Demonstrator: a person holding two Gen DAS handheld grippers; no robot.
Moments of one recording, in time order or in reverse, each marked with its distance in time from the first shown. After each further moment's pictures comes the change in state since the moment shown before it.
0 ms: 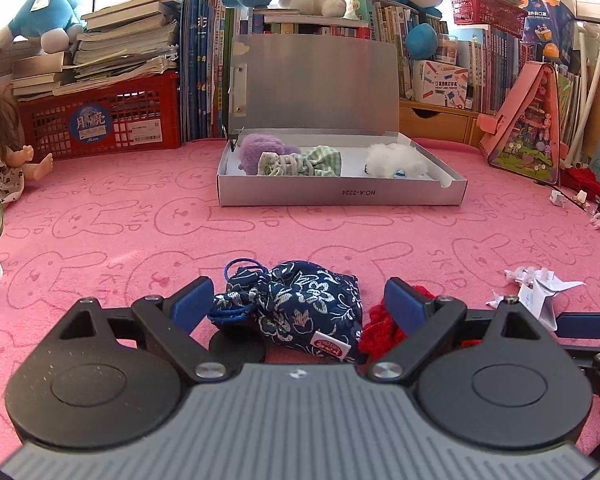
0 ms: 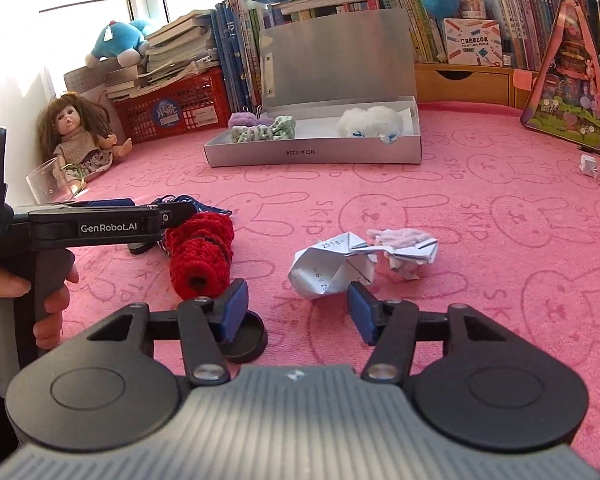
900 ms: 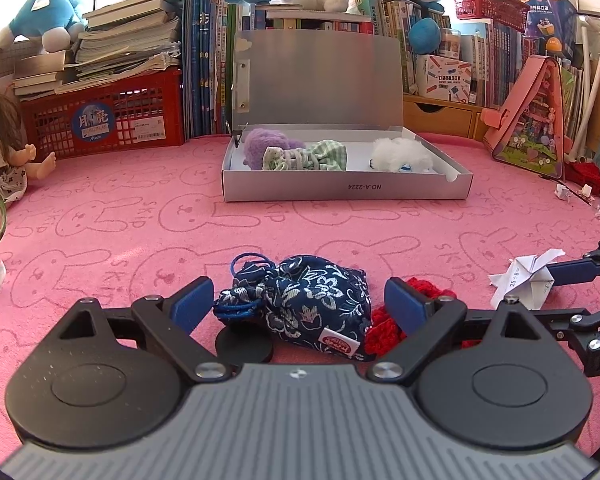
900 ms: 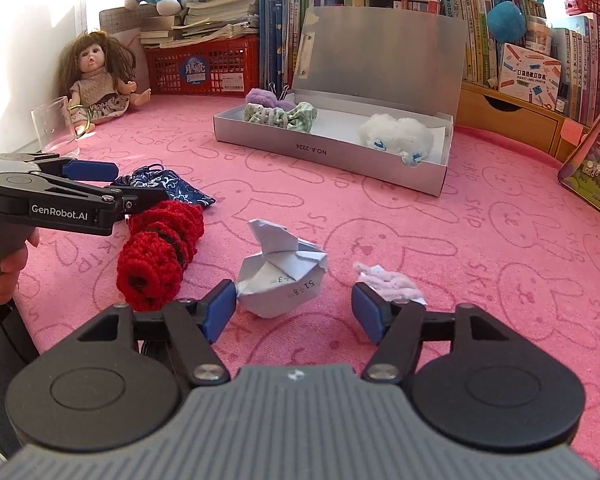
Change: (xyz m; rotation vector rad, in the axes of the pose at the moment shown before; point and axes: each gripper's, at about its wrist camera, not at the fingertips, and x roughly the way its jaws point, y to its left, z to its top) left arm 0.002 0.003 -0.002 0.008 0.011 0.012; right arm 0.034 -0.013 0.029 -0.264 0.064 0.053
